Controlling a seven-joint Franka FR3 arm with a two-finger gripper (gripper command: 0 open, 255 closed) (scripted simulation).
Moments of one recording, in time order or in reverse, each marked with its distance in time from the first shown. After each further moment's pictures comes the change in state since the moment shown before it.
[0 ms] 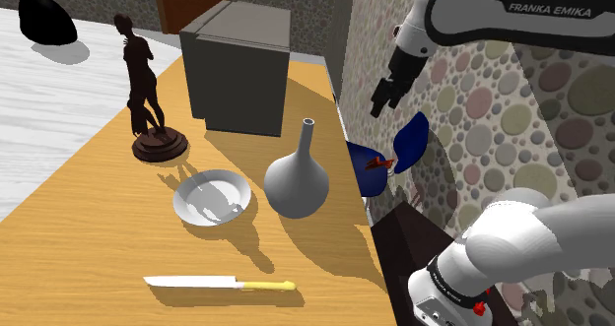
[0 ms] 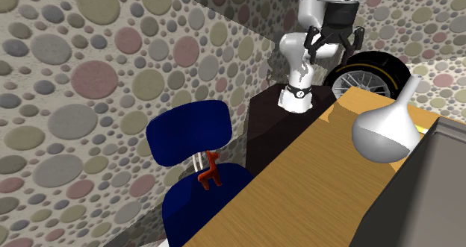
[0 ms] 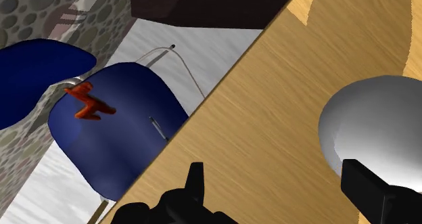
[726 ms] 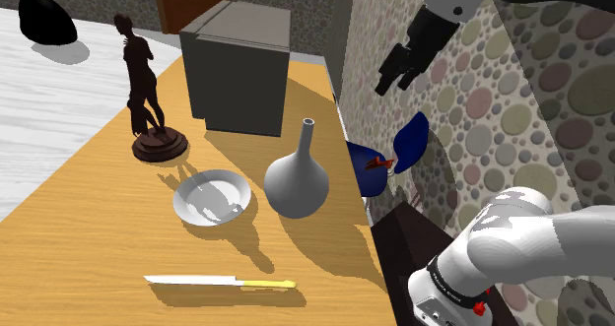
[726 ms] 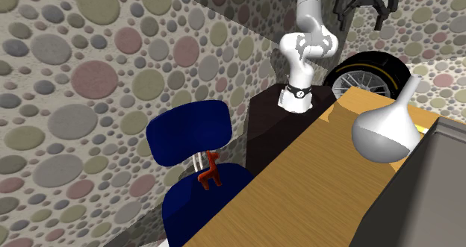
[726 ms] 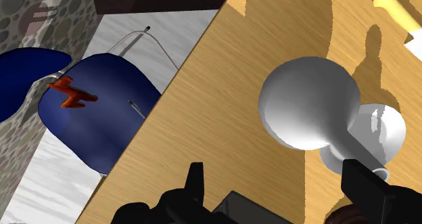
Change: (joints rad) arm 0.029 -0.156 0.103 0.097 0.101 -0.120 0.179
